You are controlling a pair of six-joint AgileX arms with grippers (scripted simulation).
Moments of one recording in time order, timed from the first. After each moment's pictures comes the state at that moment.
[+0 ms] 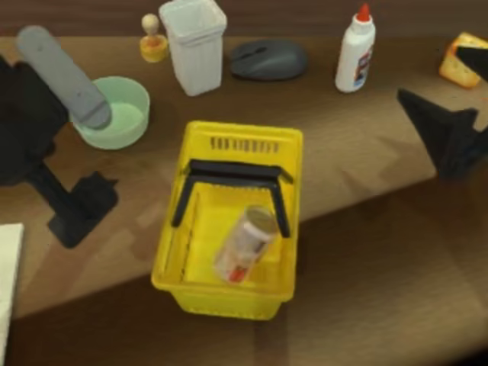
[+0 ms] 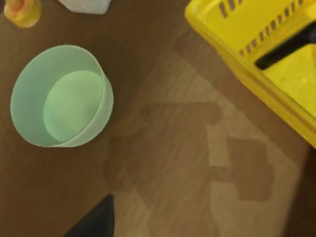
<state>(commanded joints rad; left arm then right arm) -0.37 1.04 0.98 -0.74 0.06 0.55 0.17 1.17 0.54 0.54 -0.55 0.00</state>
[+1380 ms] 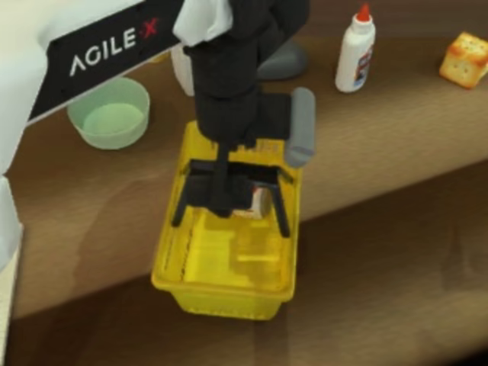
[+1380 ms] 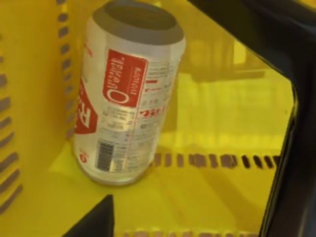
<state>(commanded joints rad) -0.68 2.12 1.93 -1.38 0.00 1.01 0.01 0.00 0.00 0.00 0.00 0.00</state>
